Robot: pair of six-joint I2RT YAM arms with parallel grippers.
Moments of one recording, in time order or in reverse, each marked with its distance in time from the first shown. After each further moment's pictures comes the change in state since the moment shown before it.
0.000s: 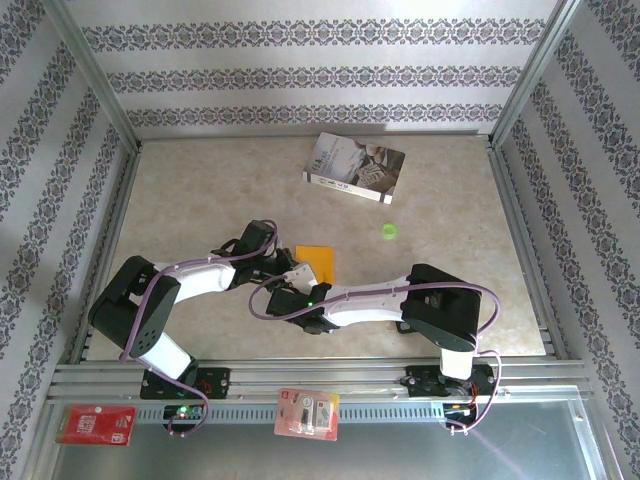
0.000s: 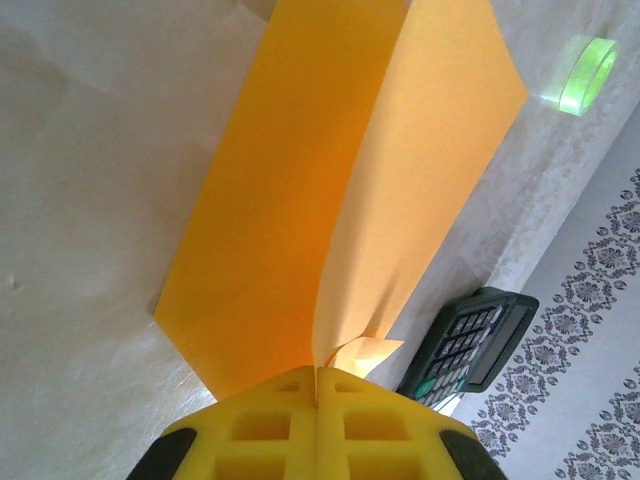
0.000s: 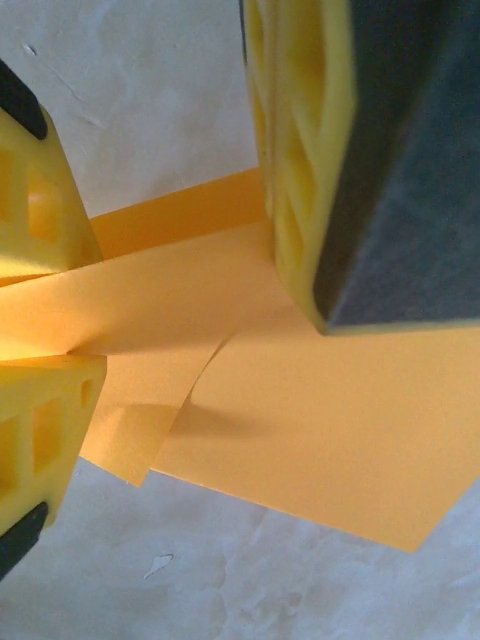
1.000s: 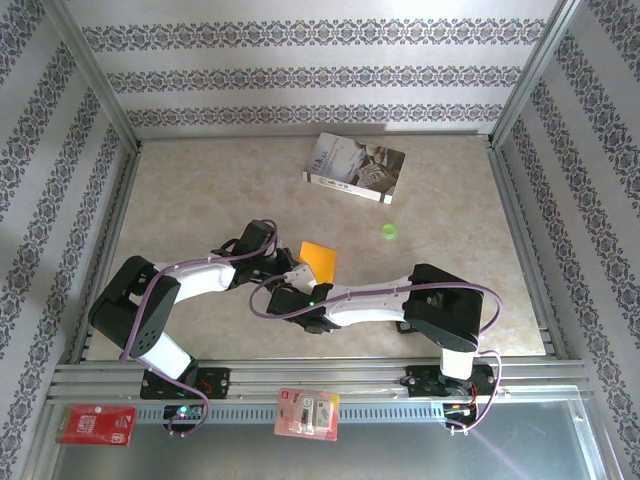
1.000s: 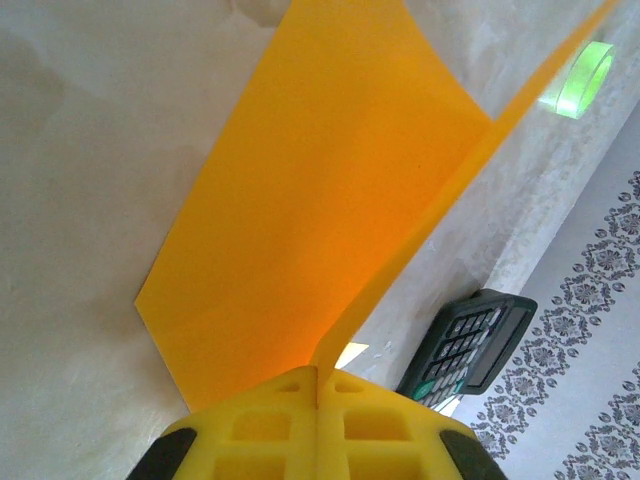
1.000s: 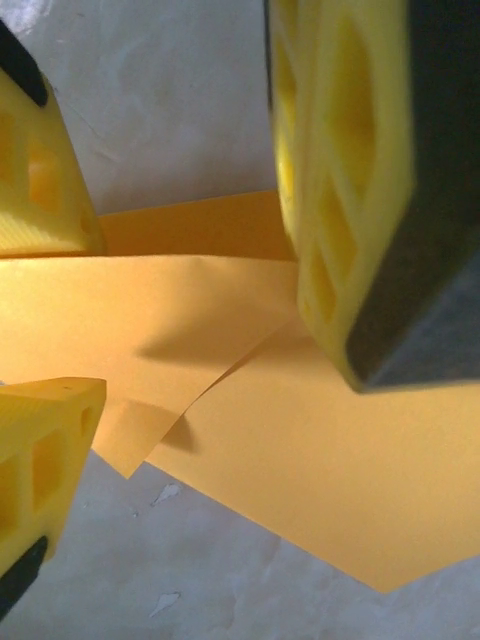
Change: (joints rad) left arm 0.000 0.000 0.002 0.001 -0.005 -0.003; right arm -0.002 -0.006 -0.004 0.018 -0.051 0.000
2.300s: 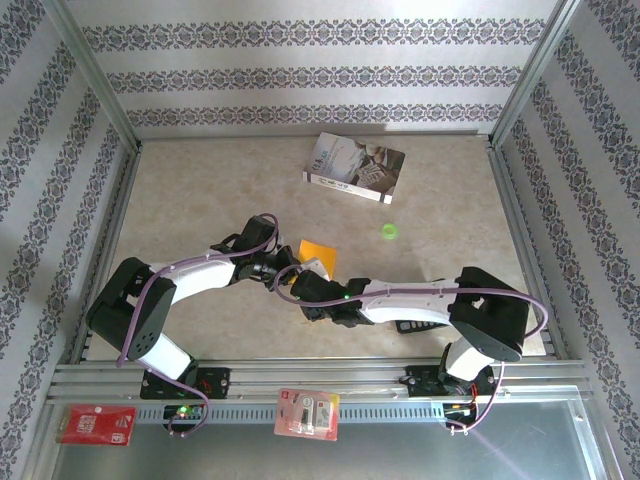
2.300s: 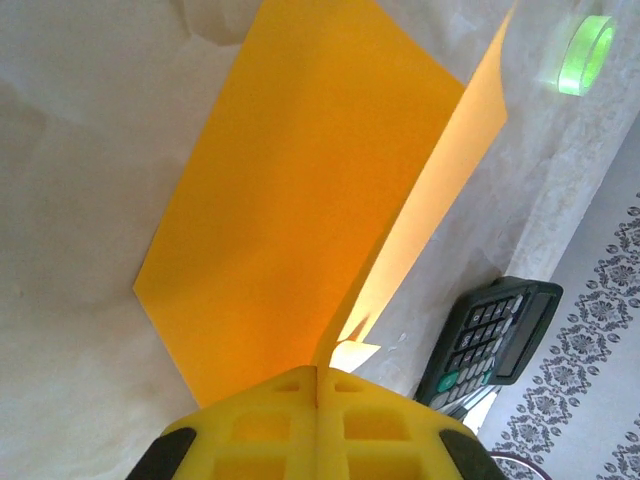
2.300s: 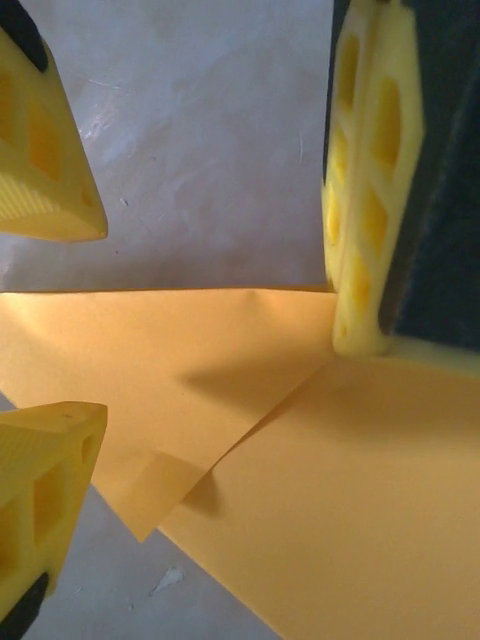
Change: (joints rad) left arm 0.000 -0.017 0.053 -0.108 -0.023 0.124; right arm -0.096 -0.250 -0.210 0.241 -0.304 -0.094
